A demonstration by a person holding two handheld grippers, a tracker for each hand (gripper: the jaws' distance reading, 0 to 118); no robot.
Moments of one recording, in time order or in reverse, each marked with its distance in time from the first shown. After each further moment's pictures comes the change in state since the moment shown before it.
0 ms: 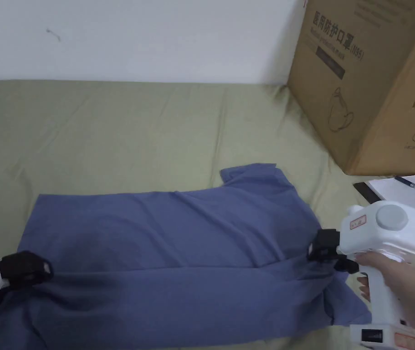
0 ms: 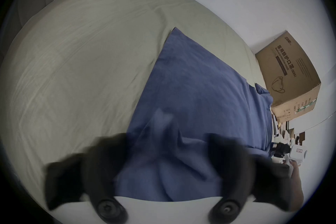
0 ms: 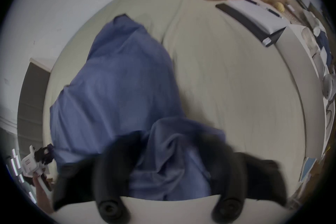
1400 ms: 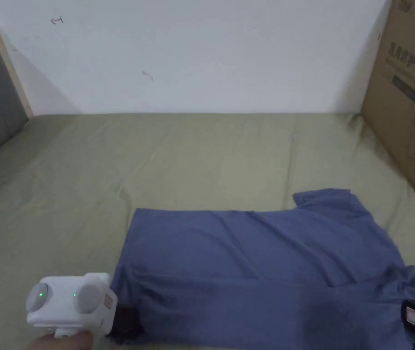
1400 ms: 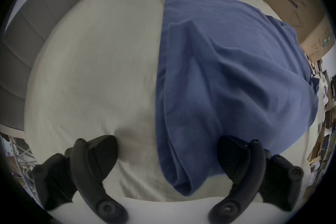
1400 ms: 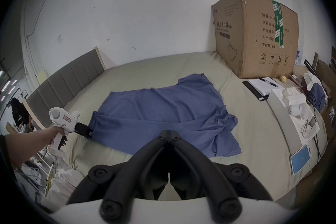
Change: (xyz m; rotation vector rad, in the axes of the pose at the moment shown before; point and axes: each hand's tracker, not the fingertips) left arm -0.011 -0.056 0.004 -0.144 0.354 -0.400; right arm -0.047 -0.188 0.181 0.486 0.252 0.387
